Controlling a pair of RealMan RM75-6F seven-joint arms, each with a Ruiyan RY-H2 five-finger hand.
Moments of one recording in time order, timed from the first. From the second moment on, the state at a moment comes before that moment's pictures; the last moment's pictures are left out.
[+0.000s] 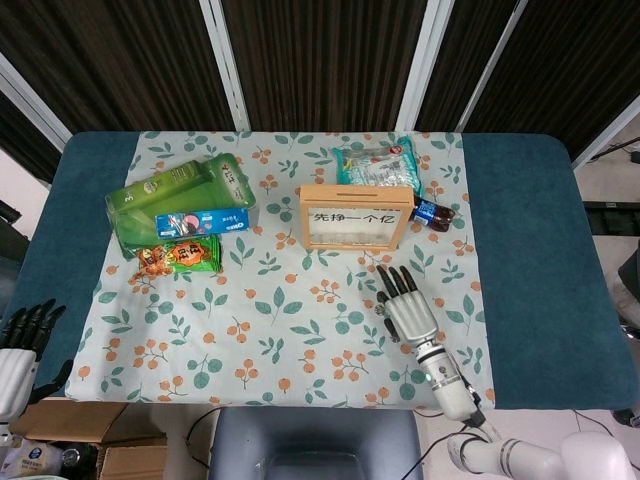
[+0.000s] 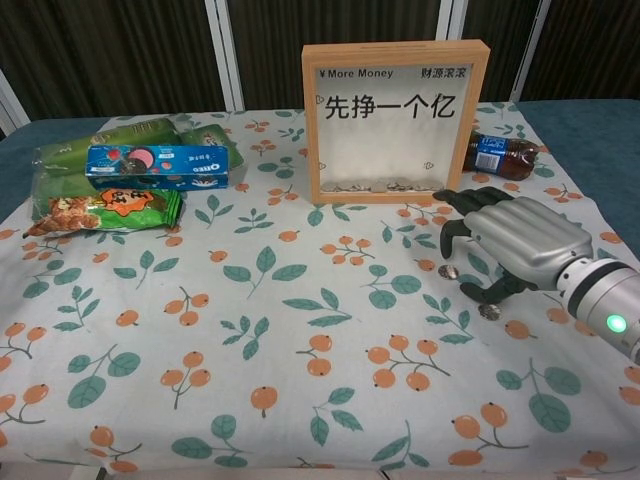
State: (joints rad) left arm -0.08 -1.18 0.00 -1.37 1.60 1.56 -0.15; right arm 0.51 -1.85 0.12 -1.06 -1.40 1.13 -0.42
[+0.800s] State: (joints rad) left arm -0.07 -1.18 0.00 -1.37 1.60 1.55 -0.15; right arm 0.52 -1.87 0.12 -1.04 -1.38 1.11 -0.41
